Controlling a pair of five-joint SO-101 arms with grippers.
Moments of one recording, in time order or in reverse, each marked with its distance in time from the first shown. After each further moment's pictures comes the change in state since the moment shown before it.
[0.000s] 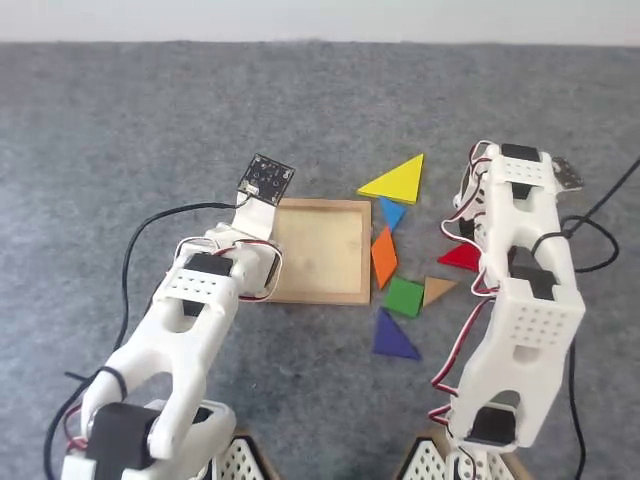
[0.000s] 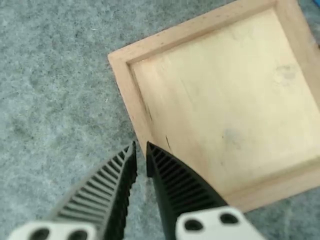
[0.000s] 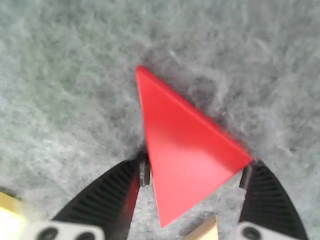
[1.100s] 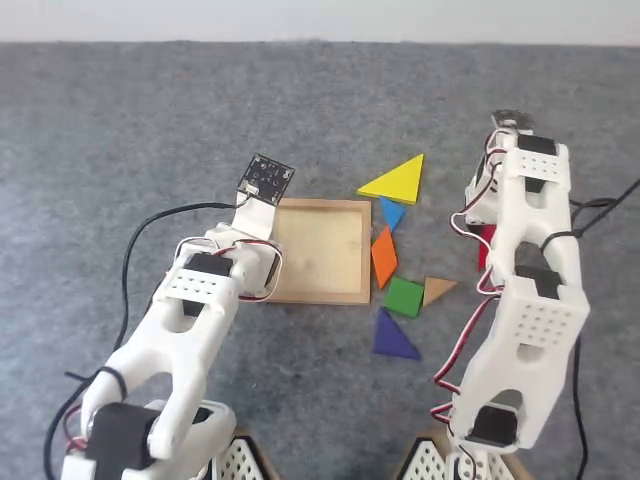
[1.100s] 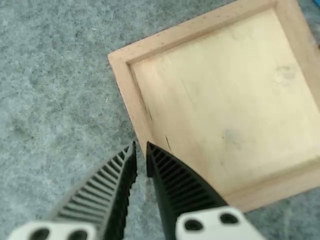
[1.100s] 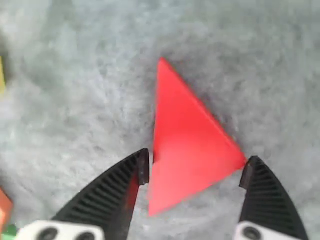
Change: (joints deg) left arm 0.0 0.0 0.0 0.0 0.2; right arm 1.9 0.3 -6.0 0.6 66.7
